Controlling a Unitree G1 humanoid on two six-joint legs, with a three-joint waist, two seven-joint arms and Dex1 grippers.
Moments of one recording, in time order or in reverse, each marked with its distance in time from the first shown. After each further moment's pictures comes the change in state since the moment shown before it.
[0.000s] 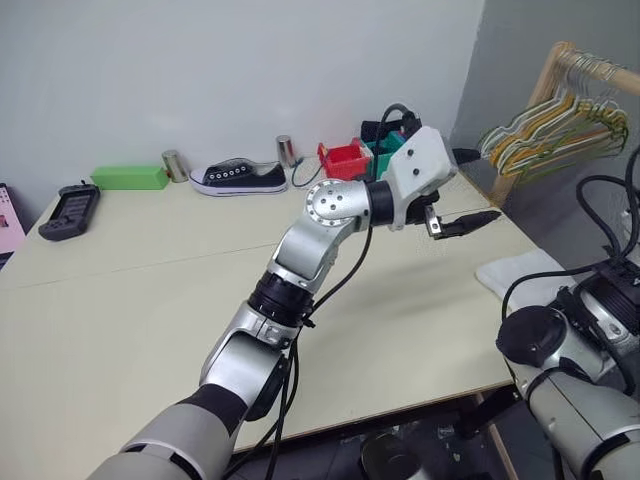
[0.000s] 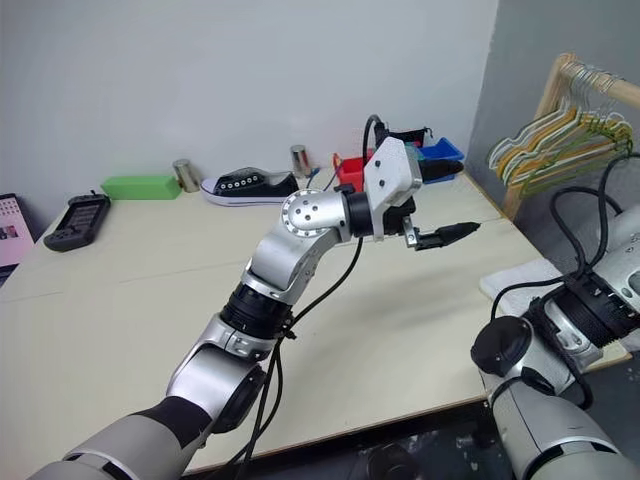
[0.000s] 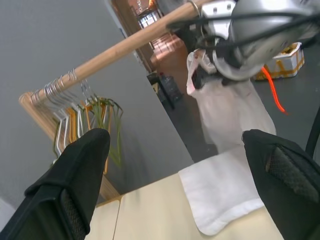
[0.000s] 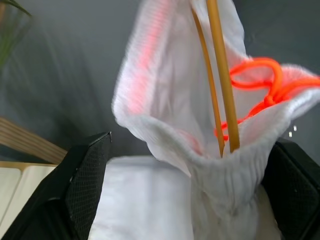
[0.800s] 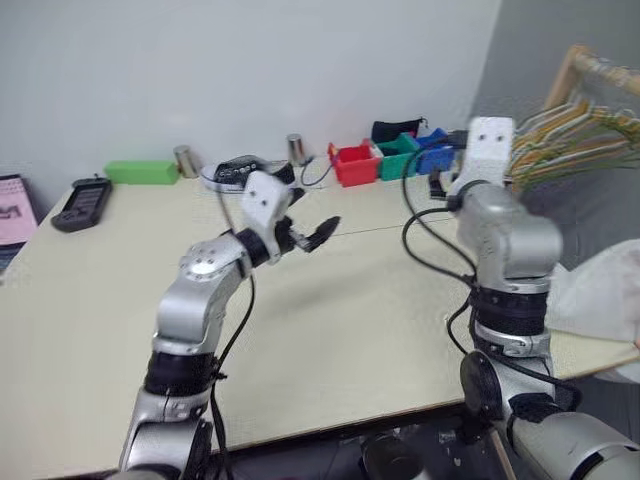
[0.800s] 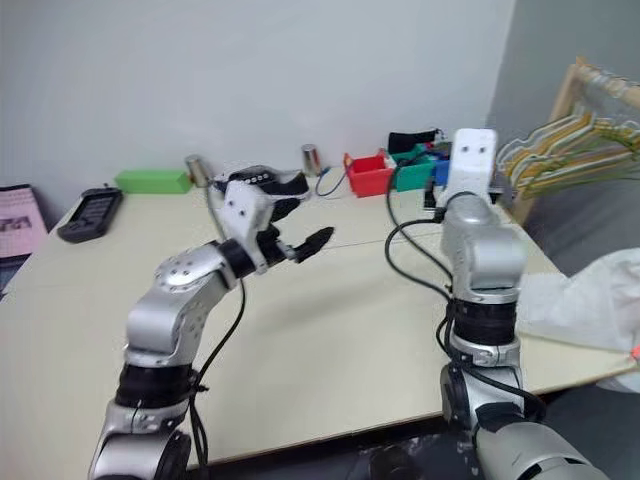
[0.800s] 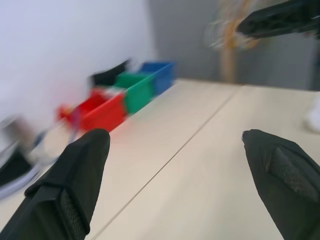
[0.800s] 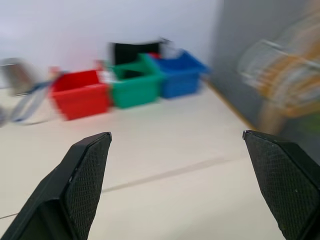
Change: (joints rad) left arm 0.560 0.268 0.345 -0.491 -0.064 0.416 0.329; right arm 0.232 0.142 0.790 0.242 0.047 -0.464 0.561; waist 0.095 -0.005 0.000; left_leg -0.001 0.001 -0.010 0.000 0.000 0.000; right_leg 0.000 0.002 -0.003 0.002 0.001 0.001
